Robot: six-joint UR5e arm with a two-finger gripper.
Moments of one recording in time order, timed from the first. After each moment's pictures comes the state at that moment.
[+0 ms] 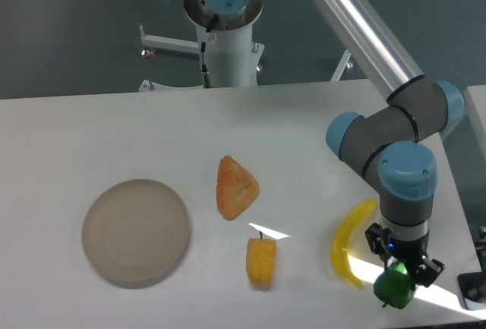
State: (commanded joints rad) arm 2.35 -2.49 -0.78 -1.07 1.62 1.32
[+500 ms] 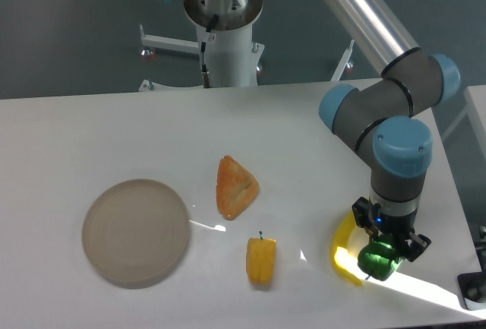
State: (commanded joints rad) arm 2.36 -2.35 -0.92 -1.17 1.60 1.31
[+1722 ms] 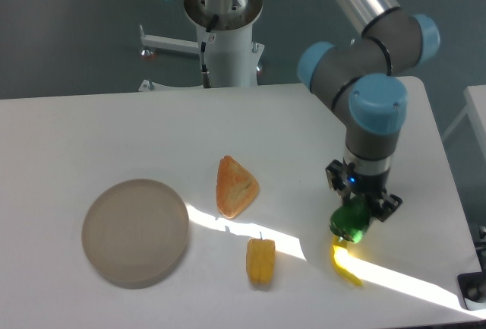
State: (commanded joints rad) arm 2.35 -2.08 -1.29 -1.17 1.53 1.23
